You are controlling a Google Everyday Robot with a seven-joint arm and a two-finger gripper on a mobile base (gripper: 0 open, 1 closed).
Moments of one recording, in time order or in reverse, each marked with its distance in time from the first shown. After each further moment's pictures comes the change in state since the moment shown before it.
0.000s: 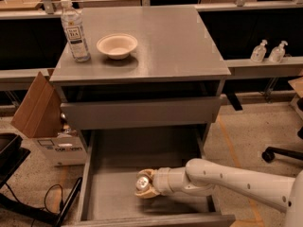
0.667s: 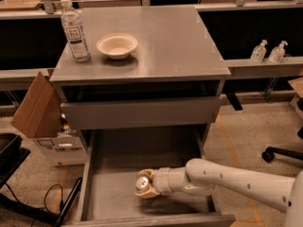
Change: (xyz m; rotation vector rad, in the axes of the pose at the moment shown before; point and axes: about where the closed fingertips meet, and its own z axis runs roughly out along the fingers) arm 0.000 0.000 0.000 0.000 0.000 0.000
